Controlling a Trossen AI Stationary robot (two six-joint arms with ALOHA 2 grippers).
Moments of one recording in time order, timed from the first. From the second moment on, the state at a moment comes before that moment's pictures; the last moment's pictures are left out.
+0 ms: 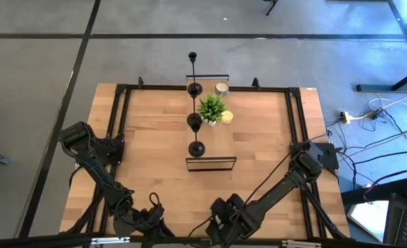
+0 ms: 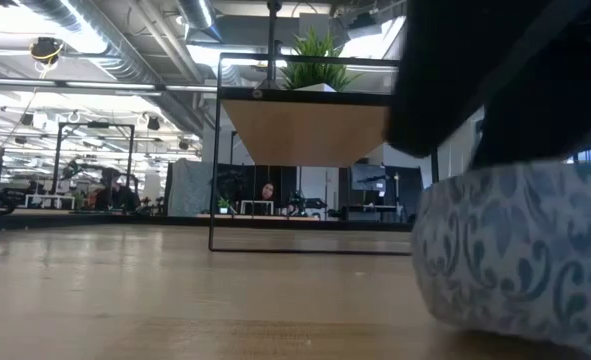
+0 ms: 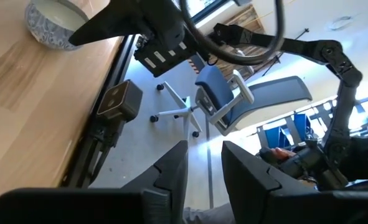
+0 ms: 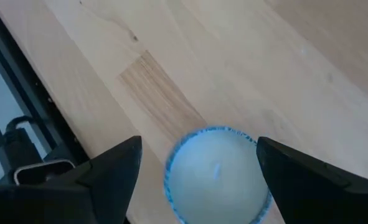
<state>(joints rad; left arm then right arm) -0.98 1.72 0.90 0.53 -0.54 -1.19 0.73 2.23 1.76 -0.80 0.40 1.39</state>
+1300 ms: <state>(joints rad) -0.98 1.72 0.90 0.52 -0.52 -1.16 0.67 2.22 1.91 -1.04 0.11 1.48</state>
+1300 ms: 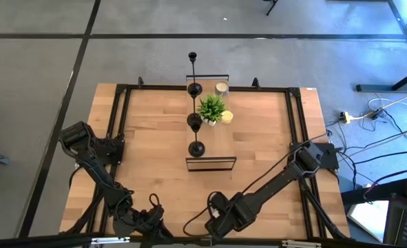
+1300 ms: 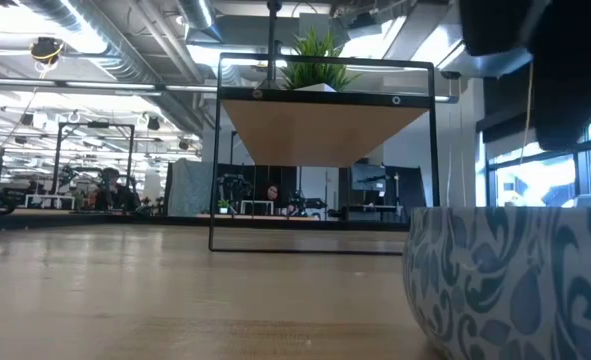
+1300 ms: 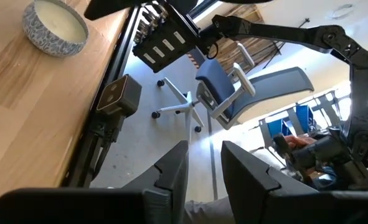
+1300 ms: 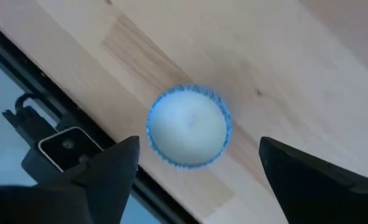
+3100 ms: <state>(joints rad) -1.01 1.72 0.90 0.52 -0.53 -1.09 0.62 2.27 1.91 -0.97 0.02 1.59</state>
